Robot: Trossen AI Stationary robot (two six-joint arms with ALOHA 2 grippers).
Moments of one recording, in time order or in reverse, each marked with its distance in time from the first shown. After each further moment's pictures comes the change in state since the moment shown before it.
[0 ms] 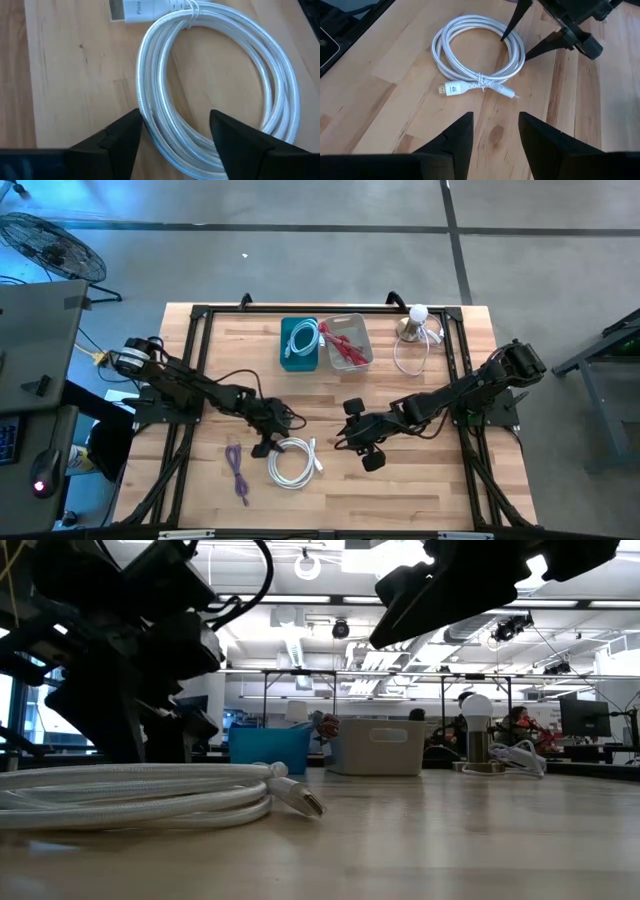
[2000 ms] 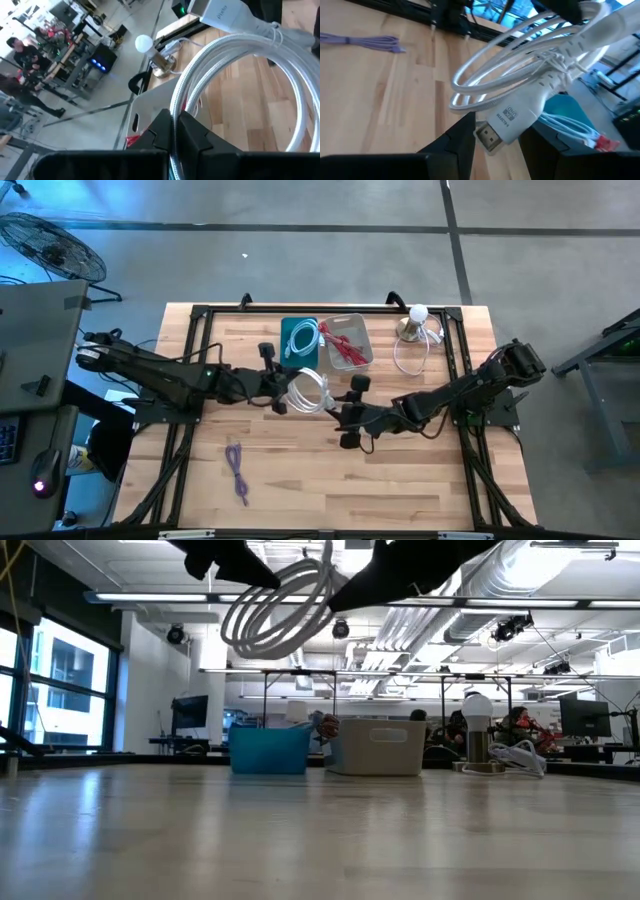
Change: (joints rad) left arm -0.002 -0.398 0.308 -0.231 -0.985 0.588; right arm -0.014 0.001 0.000 0.241 0.536 -0.040
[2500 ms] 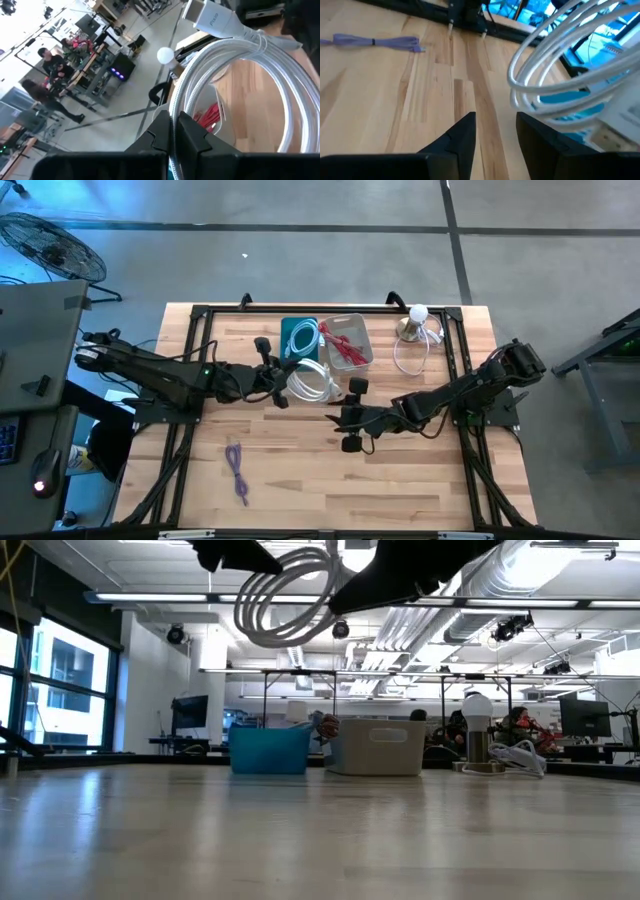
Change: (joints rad) left arm 0.002 -0.018 -0.001 0.092 -0.066 0.089; right arm 0.001 0.000 0.000 -0.021 -0.082 0.051
